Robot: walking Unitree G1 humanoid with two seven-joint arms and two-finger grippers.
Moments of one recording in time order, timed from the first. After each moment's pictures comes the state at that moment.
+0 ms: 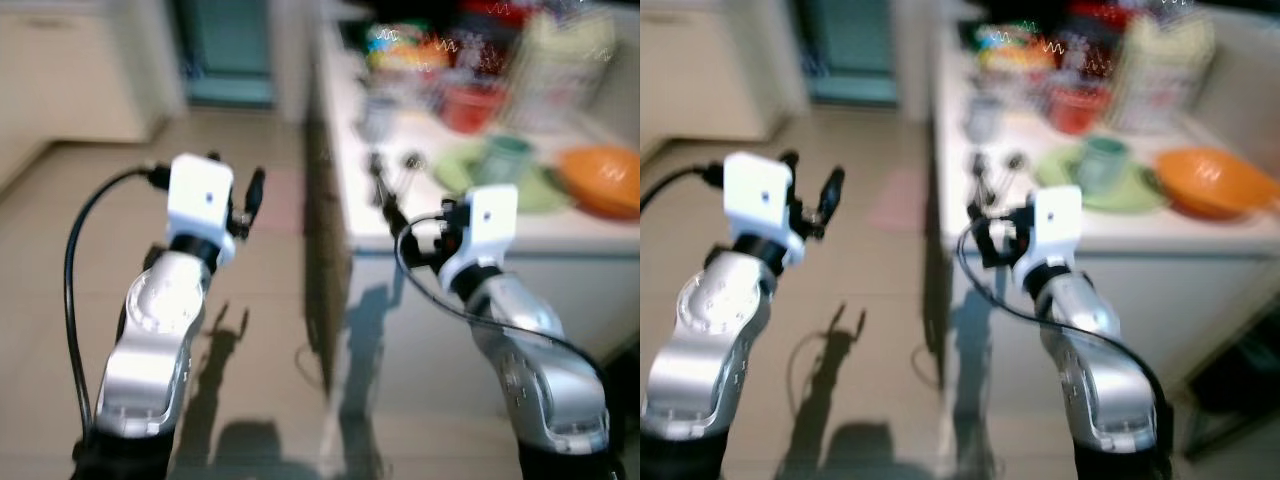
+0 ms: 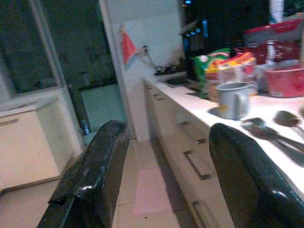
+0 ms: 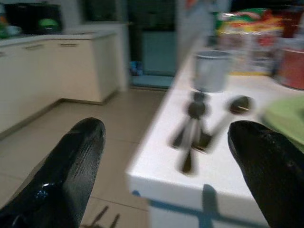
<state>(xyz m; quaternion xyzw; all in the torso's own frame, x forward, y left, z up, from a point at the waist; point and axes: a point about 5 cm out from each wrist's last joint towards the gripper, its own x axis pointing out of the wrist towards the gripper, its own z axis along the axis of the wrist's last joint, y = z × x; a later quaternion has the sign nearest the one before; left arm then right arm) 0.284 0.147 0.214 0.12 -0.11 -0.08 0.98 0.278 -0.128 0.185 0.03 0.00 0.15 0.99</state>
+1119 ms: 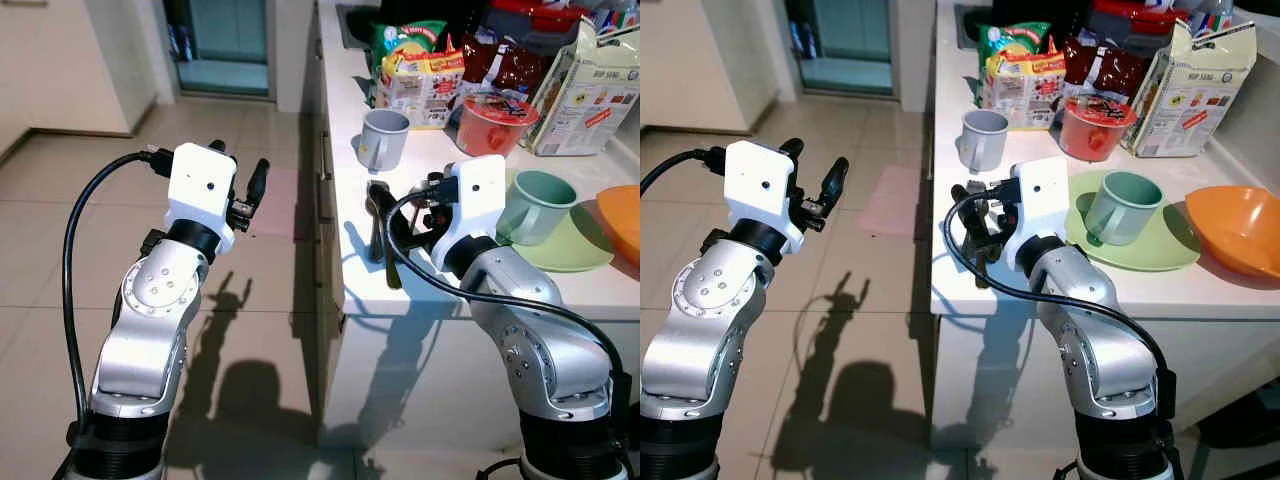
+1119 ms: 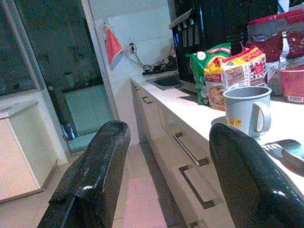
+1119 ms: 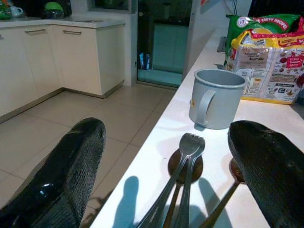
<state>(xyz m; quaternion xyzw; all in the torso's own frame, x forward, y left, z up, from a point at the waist) 0.291 0.147 0.220 0.13 -0.12 -0.11 0.98 0.289 -0.120 0.206 0.01 0.00 0.18 0.98</state>
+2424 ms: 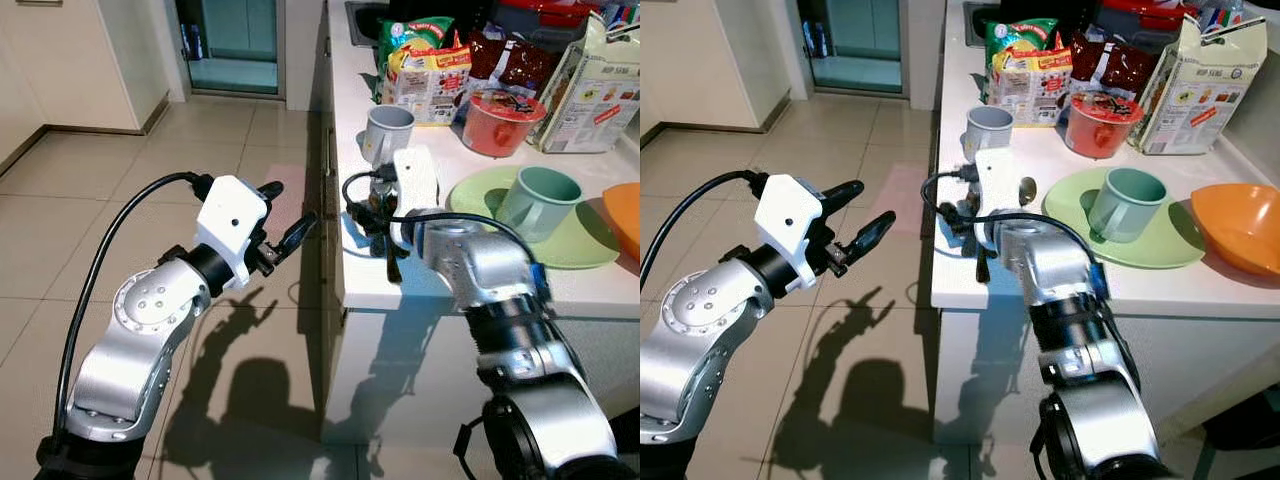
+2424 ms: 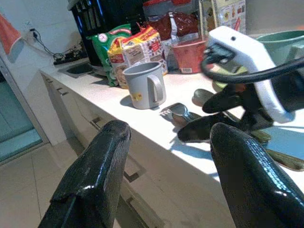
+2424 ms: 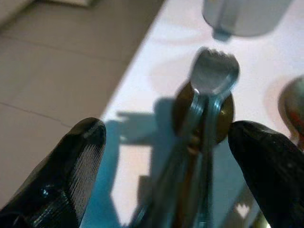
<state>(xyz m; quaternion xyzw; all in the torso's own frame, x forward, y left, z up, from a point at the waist) 0.268 0.132 0.207 0.14 -0.06 -0.32 0.94 0.371 -0.095 0.170 -0.01 0.22 0.15 0.96</state>
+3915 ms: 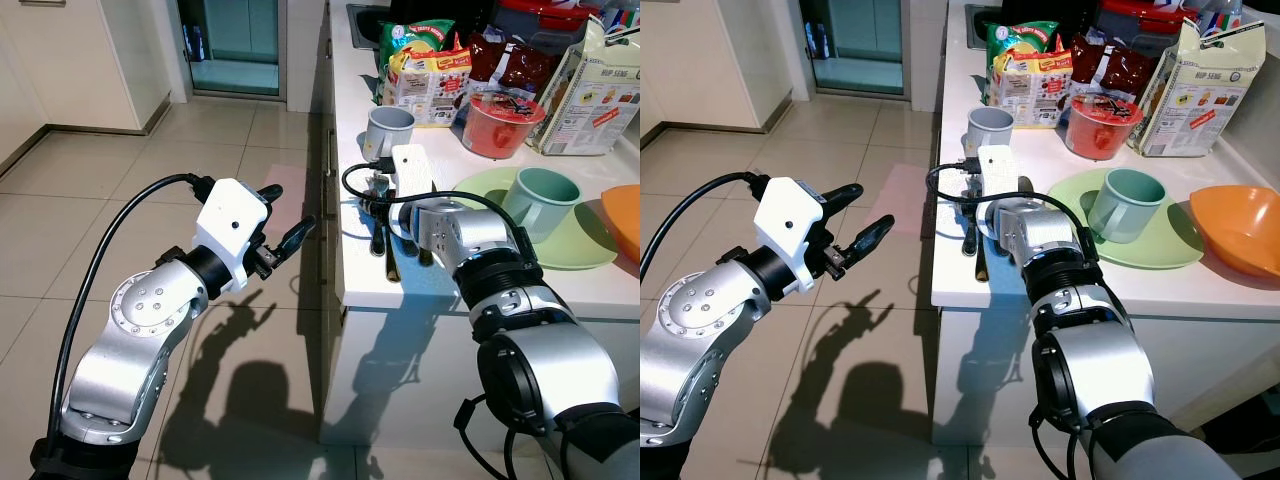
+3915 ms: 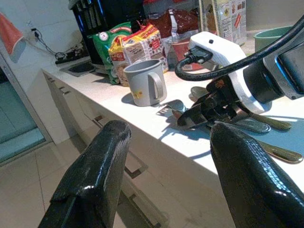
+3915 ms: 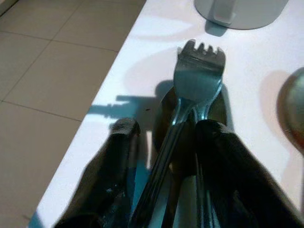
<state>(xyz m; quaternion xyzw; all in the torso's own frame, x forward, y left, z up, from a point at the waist) 0.267 0.133 0.208 0.15 -0.06 -0.32 0.93 0.396 -0.101 0.163 0.01 0.25 0.14 0.96</state>
